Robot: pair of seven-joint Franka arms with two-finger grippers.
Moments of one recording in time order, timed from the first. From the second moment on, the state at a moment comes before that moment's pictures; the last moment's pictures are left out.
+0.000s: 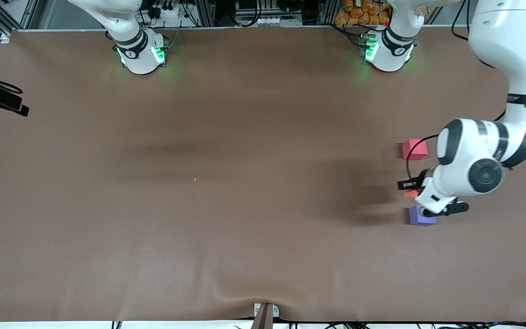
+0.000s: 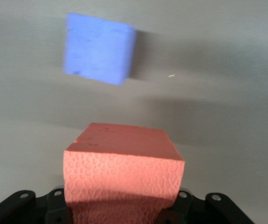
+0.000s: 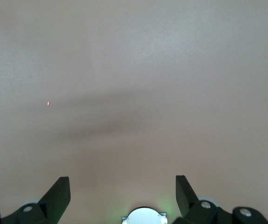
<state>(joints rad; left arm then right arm) 0.04 0.47 -0.11 -1.75 0.09 1.97 -0.23 -0.17 0.07 0.10 -1.38 0.01 1.32 0.07</state>
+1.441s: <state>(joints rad) 0.16 0.48 -0.13 -1.98 0.09 2.33 -0.19 -0.17 0.11 0.11 -1.36 -0.04 1.31 0.07</state>
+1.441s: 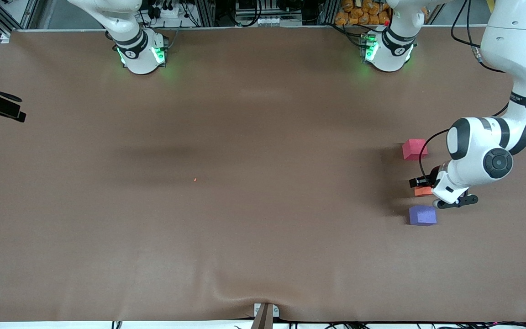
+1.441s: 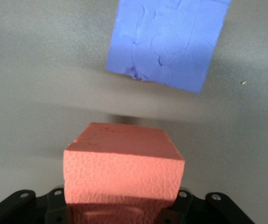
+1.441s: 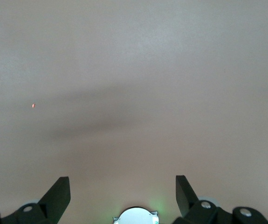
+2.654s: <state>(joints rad) 0.16 0.51 -0.14 -2.02 0.09 2.42 -0.20 -0.17 0.11 0.11 -1.36 -0.04 1.31 0.07</state>
